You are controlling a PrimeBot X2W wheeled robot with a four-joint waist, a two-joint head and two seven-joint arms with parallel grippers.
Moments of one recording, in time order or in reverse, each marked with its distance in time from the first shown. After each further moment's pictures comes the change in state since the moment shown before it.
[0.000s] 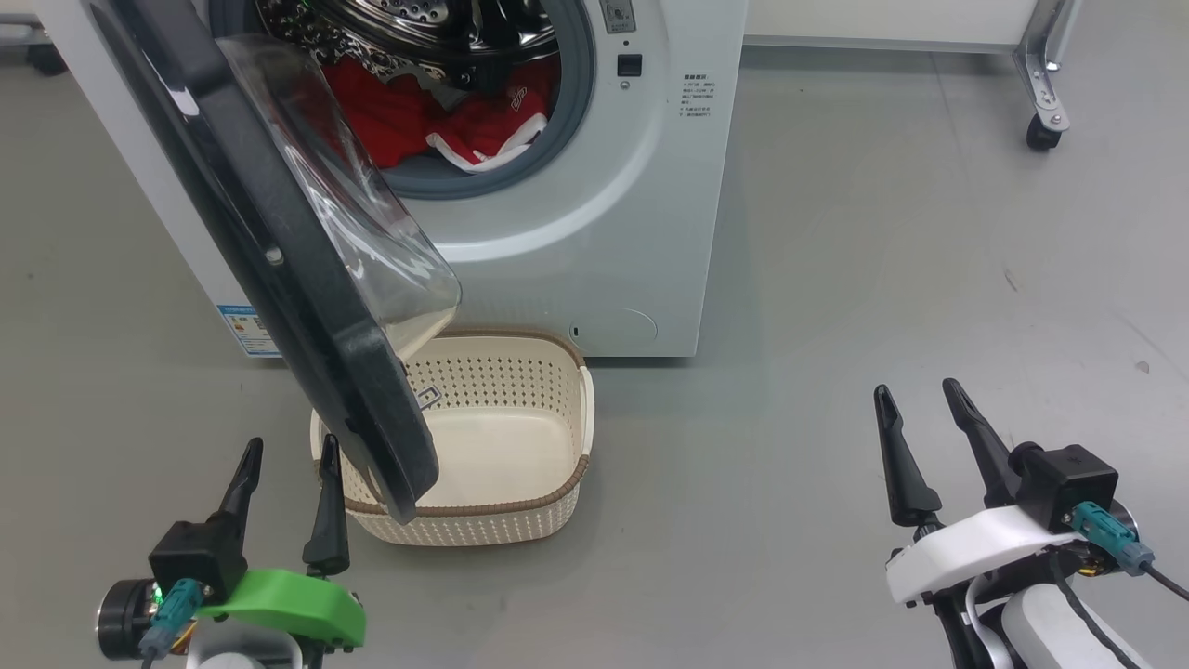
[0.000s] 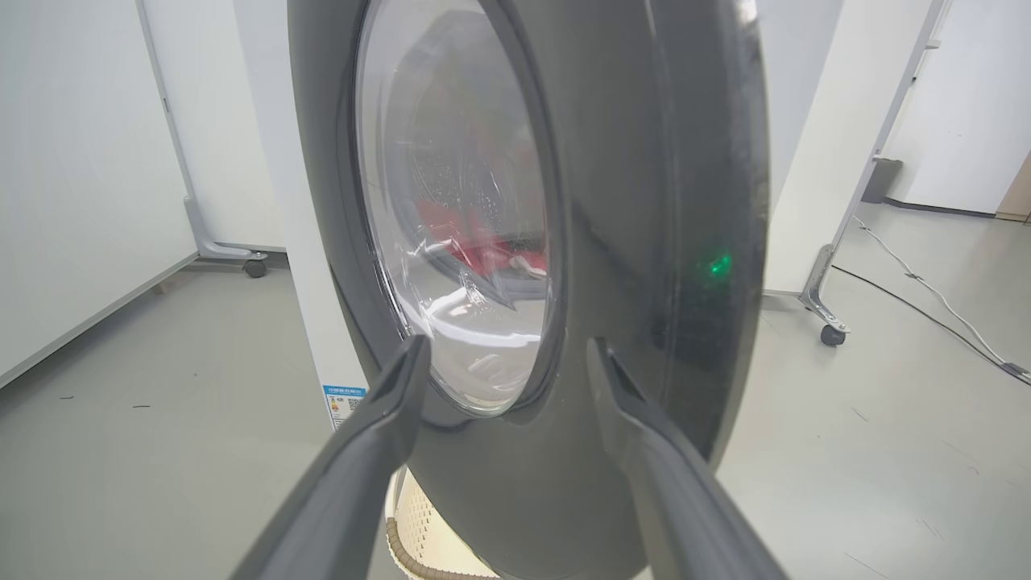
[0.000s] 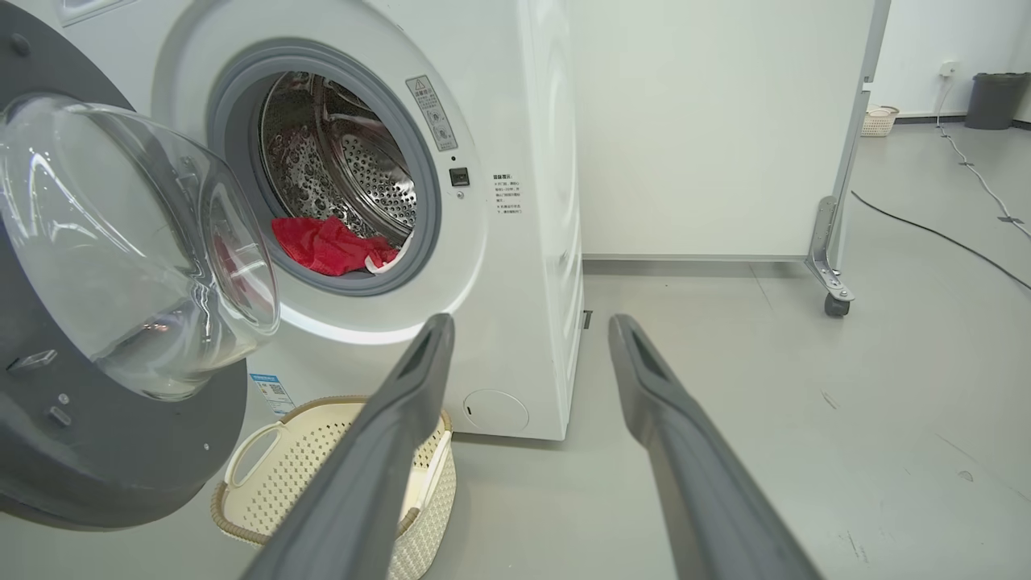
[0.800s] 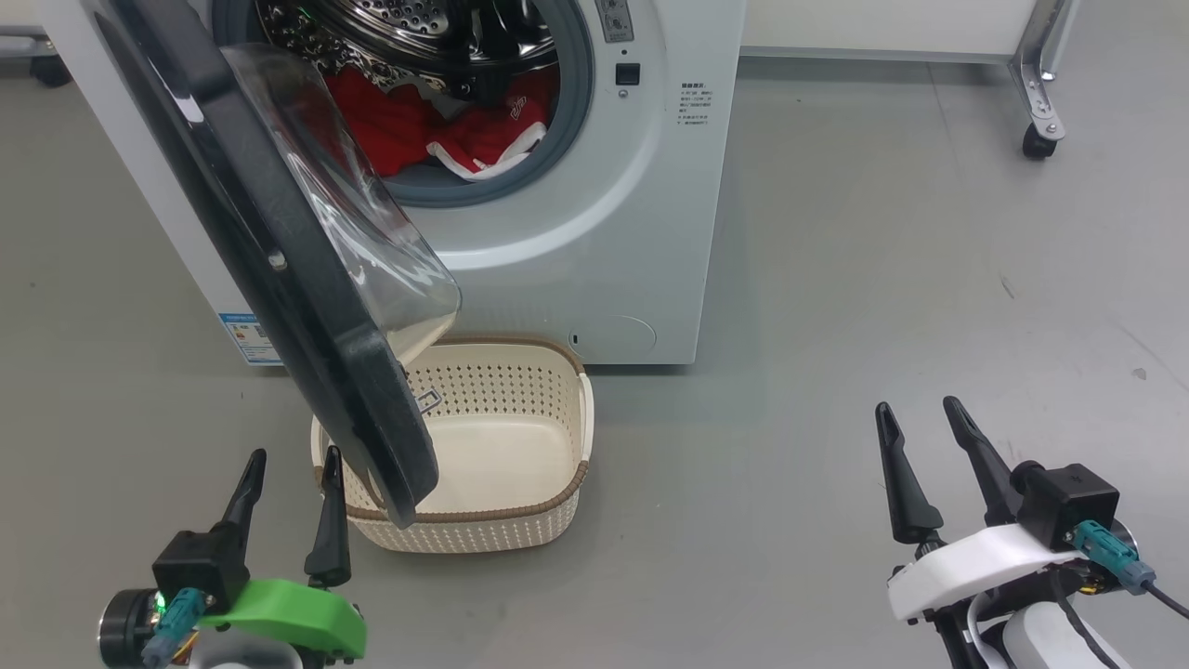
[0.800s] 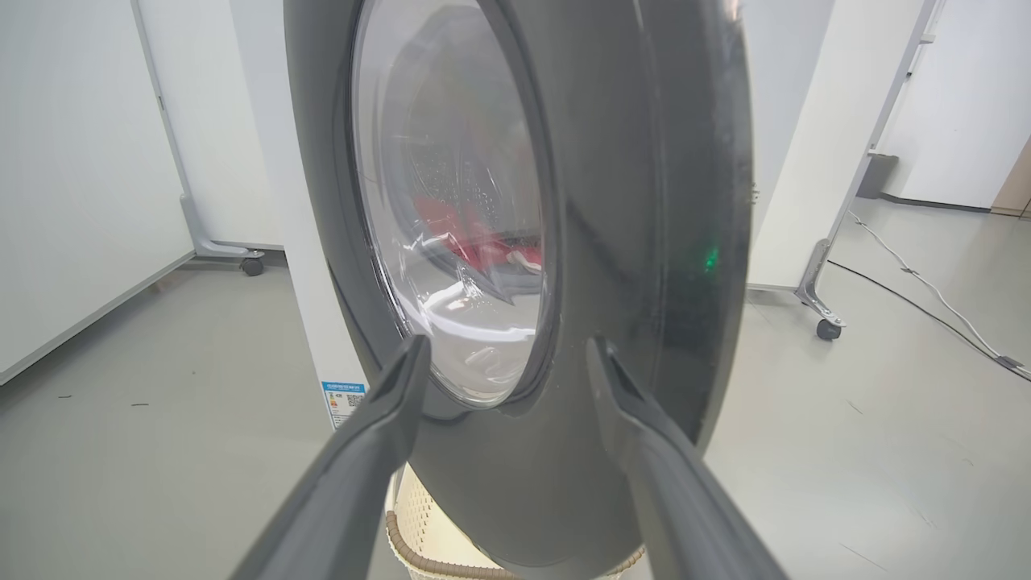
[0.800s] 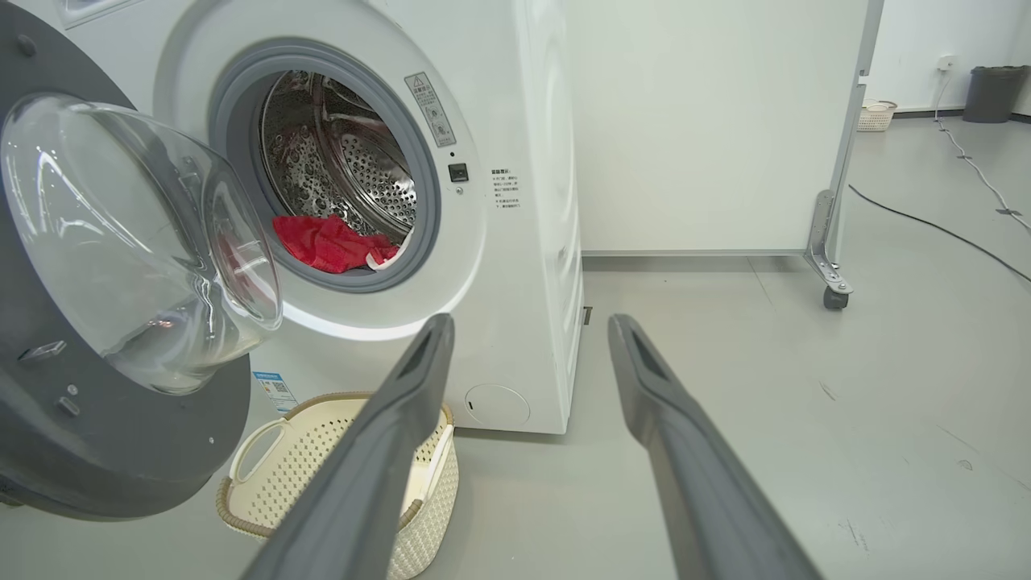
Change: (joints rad) left arm 0.015 -0.001 0.002 0.004 0.005 -0.010 0.000; right arm 0.041 0.029 -0.041 0.002 -0.033 0.035 0.000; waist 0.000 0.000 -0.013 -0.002
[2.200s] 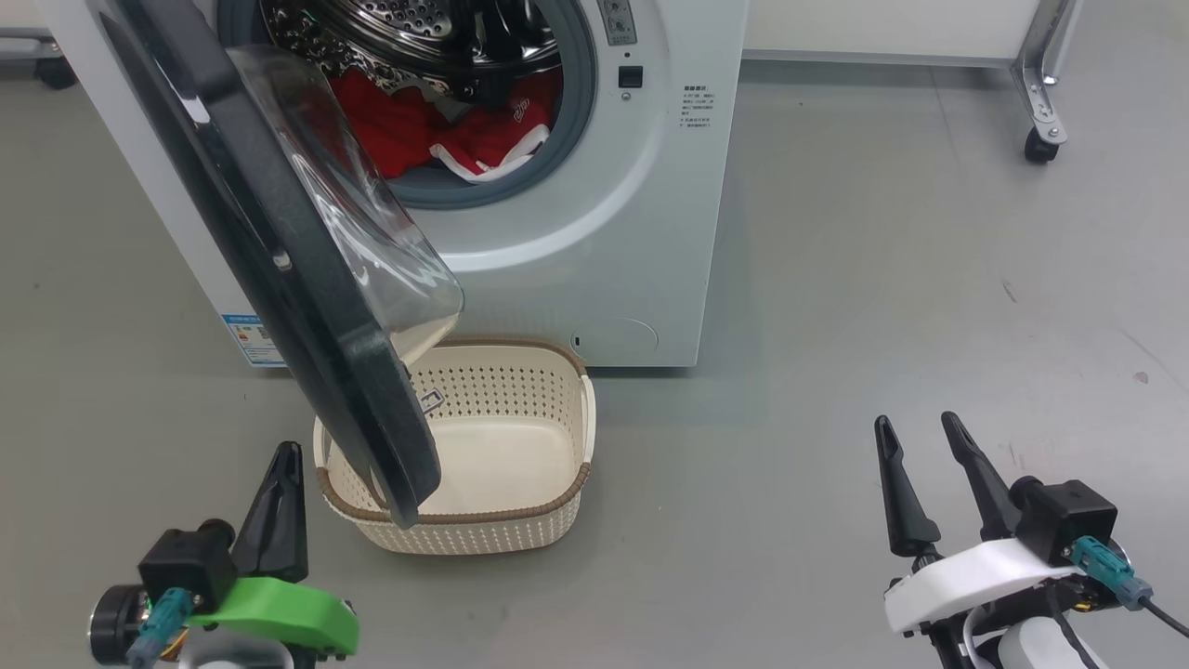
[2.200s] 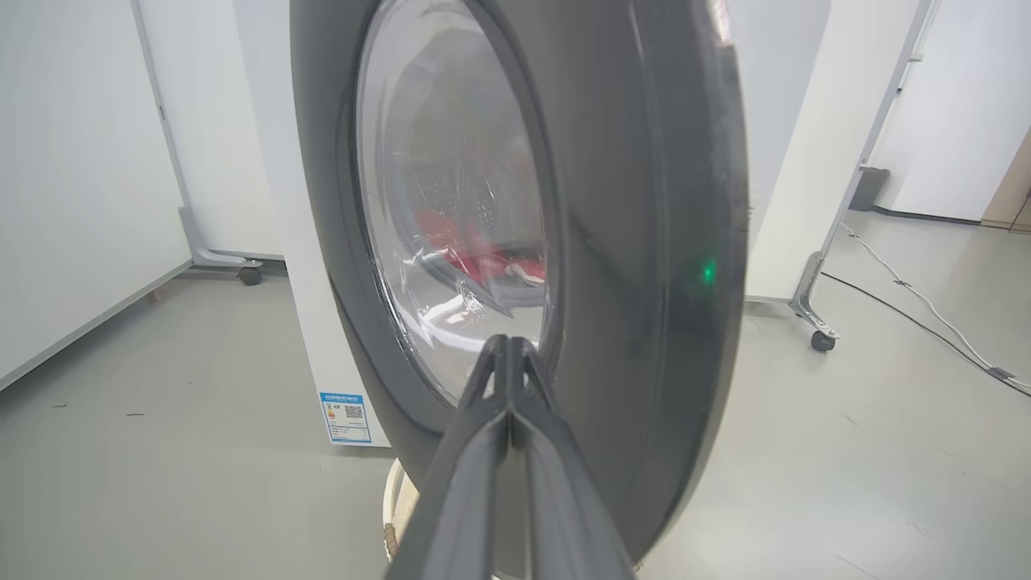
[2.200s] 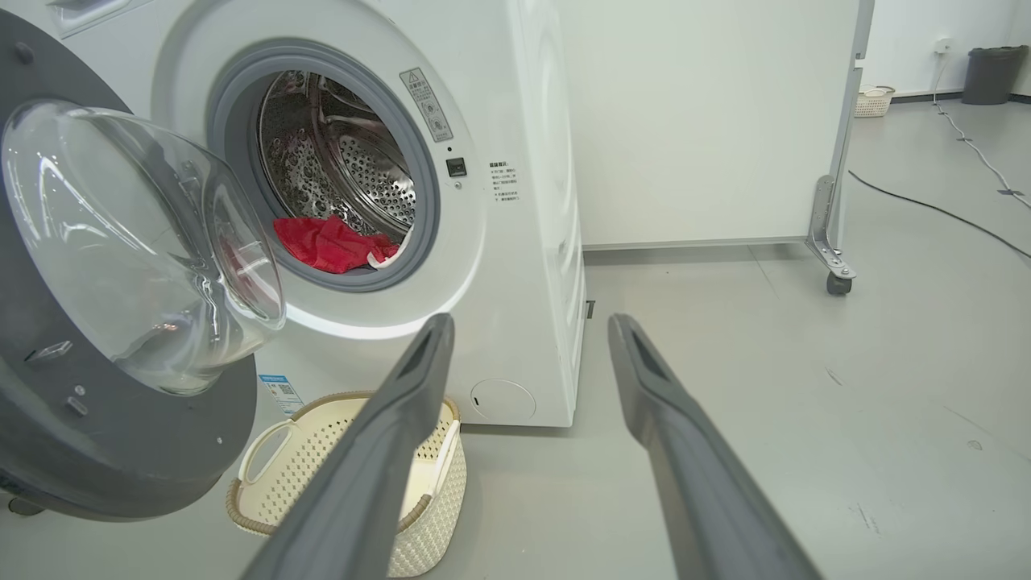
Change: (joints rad) left arm 0.004 -0.002 0.016 -0.012 0.004 -0.026 0.000; right arm 0.034 0.062 -0.070 0.017 -0.045 0.052 0.000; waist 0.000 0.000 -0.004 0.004
